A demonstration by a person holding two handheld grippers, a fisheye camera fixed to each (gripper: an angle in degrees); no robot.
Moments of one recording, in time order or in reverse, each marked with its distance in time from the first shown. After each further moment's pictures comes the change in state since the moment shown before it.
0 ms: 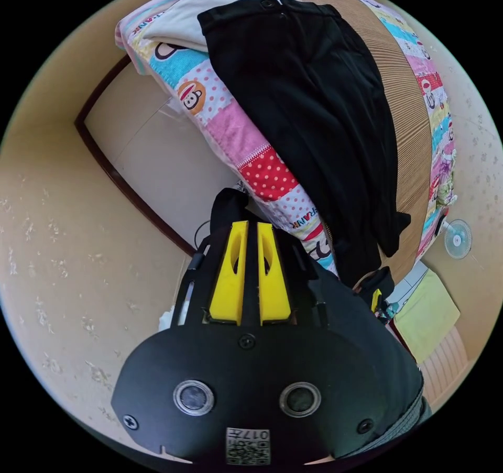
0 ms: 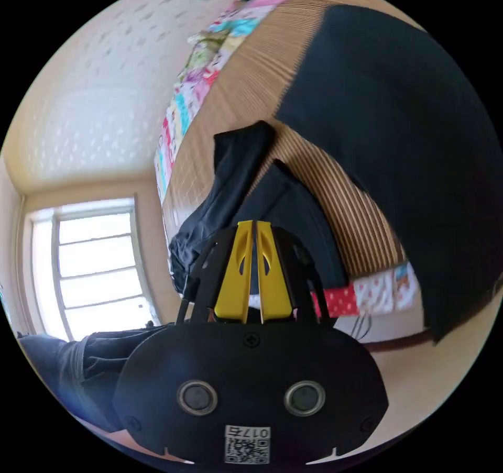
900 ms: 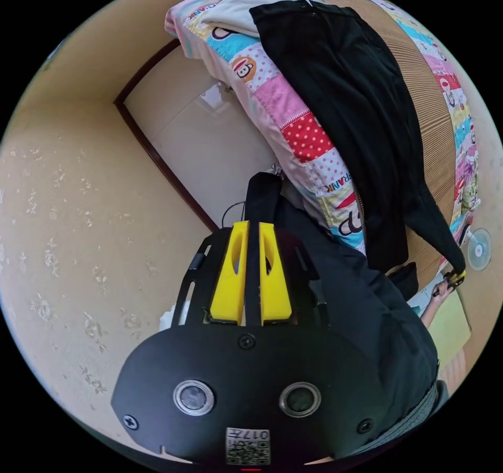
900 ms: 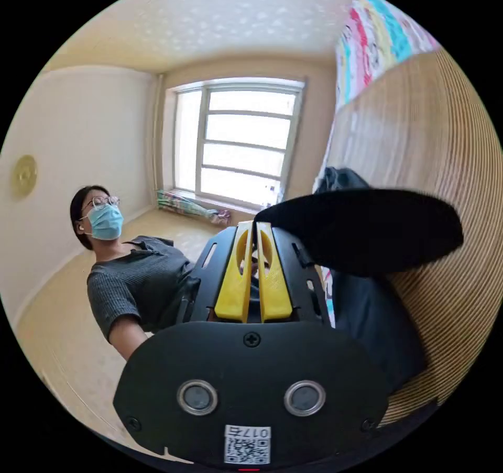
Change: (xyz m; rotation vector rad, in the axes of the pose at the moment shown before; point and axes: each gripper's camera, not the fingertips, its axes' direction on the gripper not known) left arm 0.010 0.112 0.025 0.003 -0.152 -0.095; right arm -0.156 -0.198 0.039 -0.746 -0.840 -0.593
